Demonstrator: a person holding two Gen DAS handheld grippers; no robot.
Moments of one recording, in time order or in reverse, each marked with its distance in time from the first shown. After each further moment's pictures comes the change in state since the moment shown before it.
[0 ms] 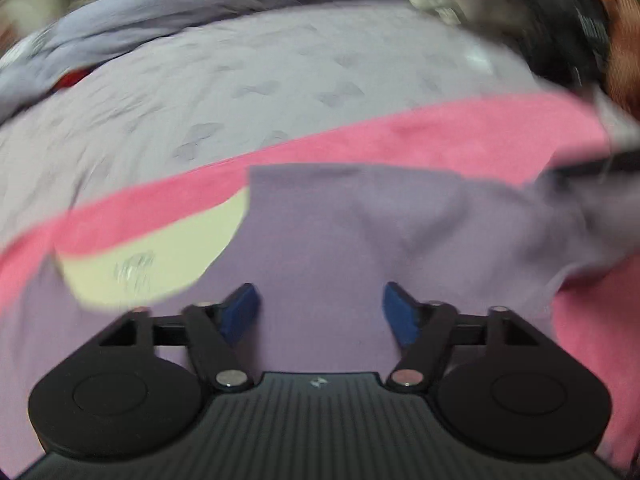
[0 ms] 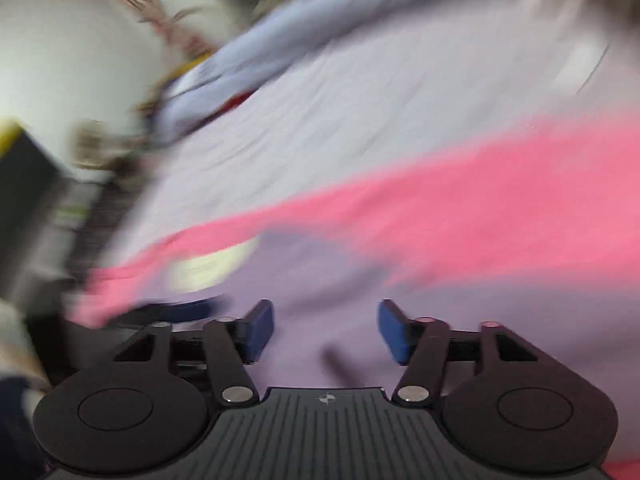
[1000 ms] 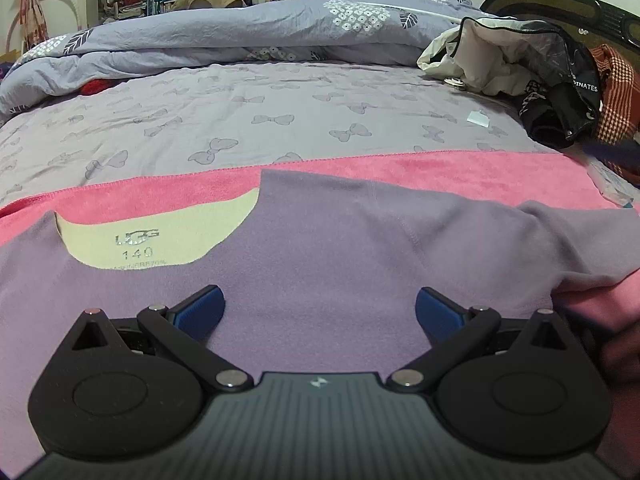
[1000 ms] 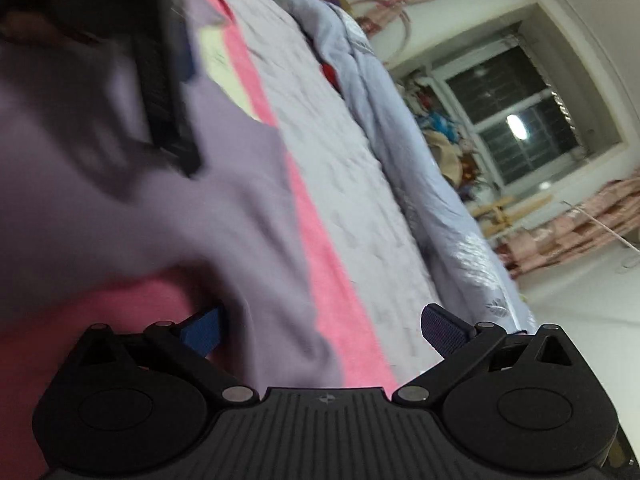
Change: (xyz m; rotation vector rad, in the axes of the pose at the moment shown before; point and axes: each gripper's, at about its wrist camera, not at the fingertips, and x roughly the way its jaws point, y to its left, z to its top) left arm -0.003 0.007 -0.030 -0.039 -0.173 -0.031; right arm 0.044 0.069 -0.115 -1.460 -0.248 -0.900
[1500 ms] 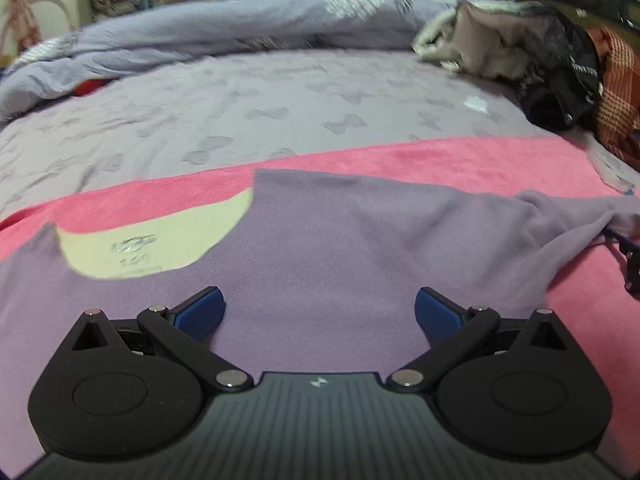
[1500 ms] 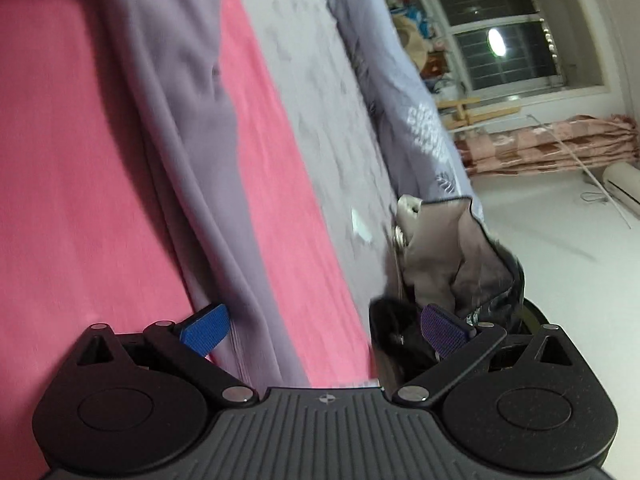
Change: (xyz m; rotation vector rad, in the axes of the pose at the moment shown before) left arm 0.000 -0.013 0.024 0.036 0.070 -0.055; right arm 0.032 -0.048 -0.083 -0.087 0.344 -0.127
